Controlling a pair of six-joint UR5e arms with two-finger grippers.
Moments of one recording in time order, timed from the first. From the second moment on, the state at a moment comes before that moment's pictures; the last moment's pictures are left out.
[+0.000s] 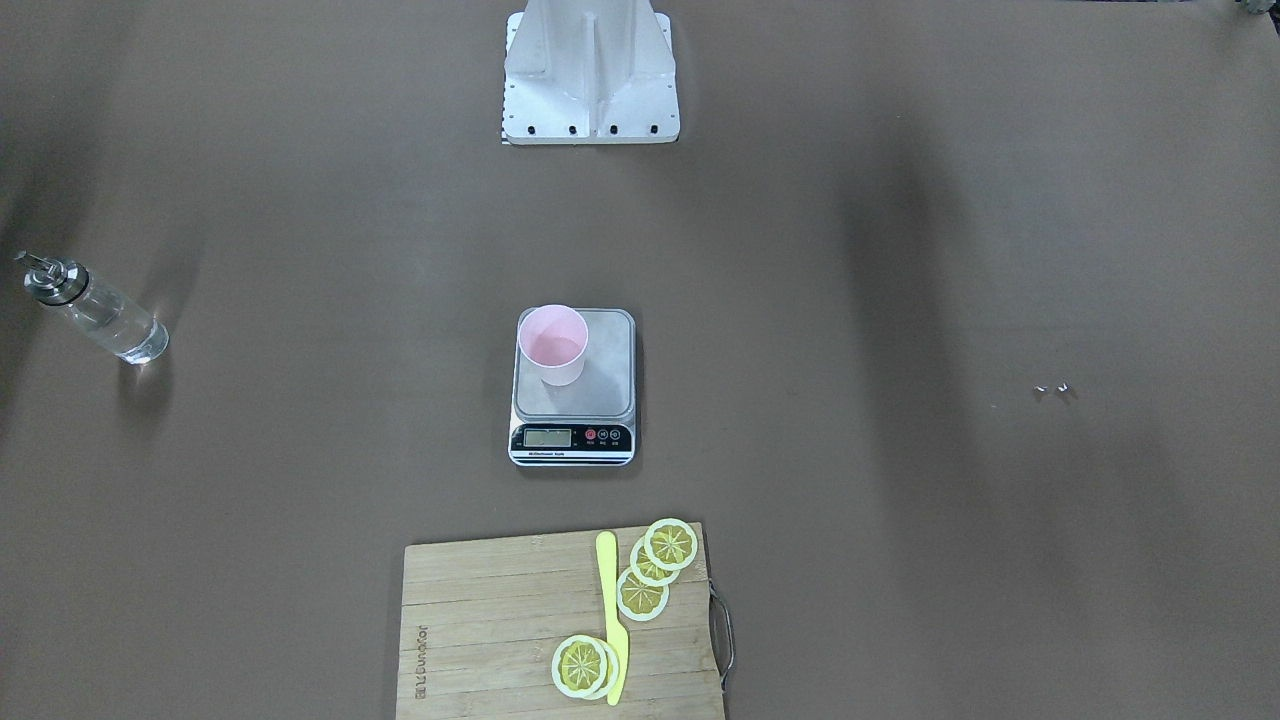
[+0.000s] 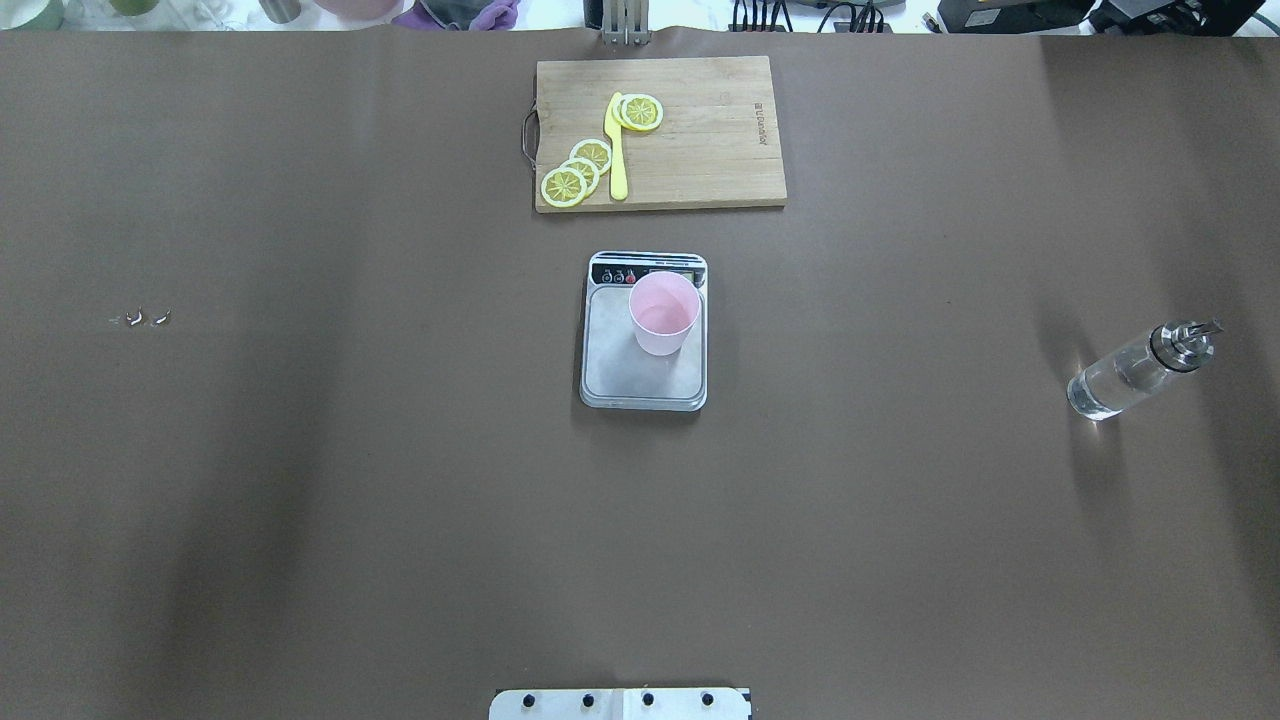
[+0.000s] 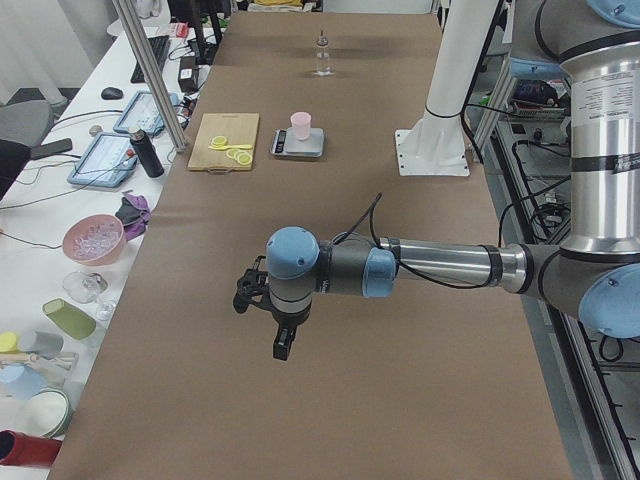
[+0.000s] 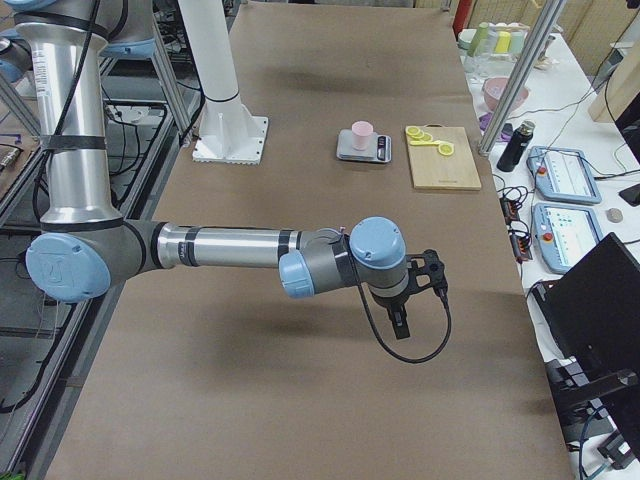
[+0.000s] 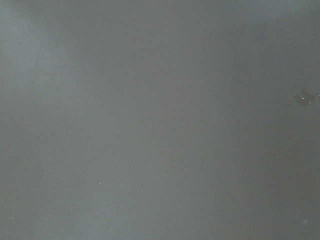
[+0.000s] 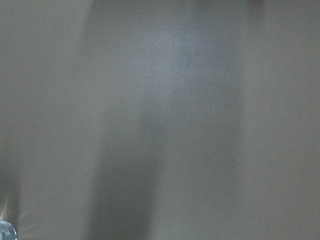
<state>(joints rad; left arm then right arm) -1.63 -1.45 -1.76 -1.58 -2.33 0.18 1.65 -1.61 1.58 -1.27 2.39 0.00</state>
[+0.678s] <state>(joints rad) -1.63 -1.45 -1.76 -1.58 -2.33 0.18 1.64 -1.64 1.59 -1.28 2.39 0.00</state>
